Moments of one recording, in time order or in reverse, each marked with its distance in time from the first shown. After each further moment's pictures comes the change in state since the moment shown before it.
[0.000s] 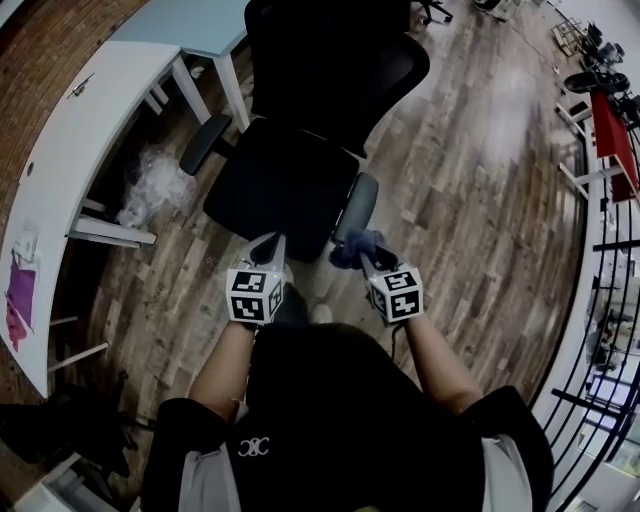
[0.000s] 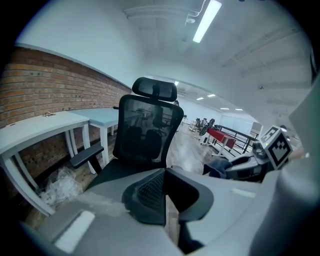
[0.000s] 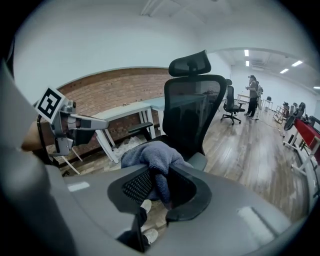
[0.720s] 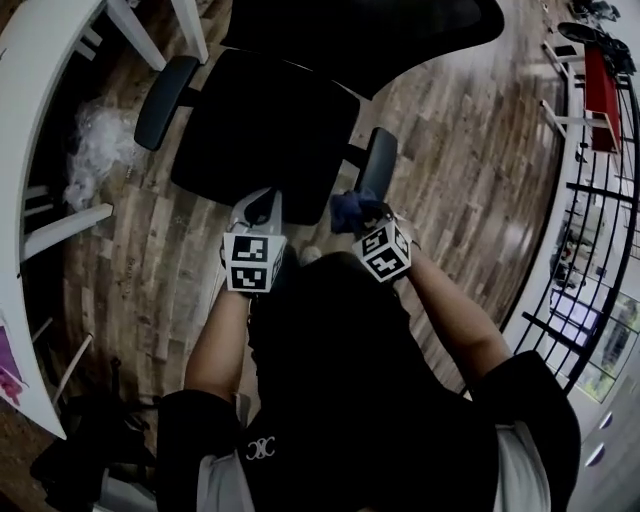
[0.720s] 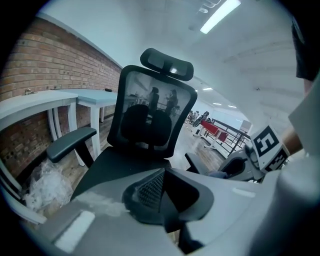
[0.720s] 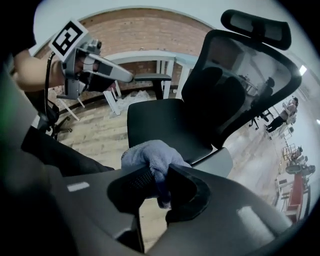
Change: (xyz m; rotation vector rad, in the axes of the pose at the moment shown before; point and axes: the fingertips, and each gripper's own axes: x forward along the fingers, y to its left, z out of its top) left arm 0.099 0.115 -0.038 -0.006 0.119 -0.154; right arm 0.151 0.029 -0.039 -0.376 0.470 -0.004
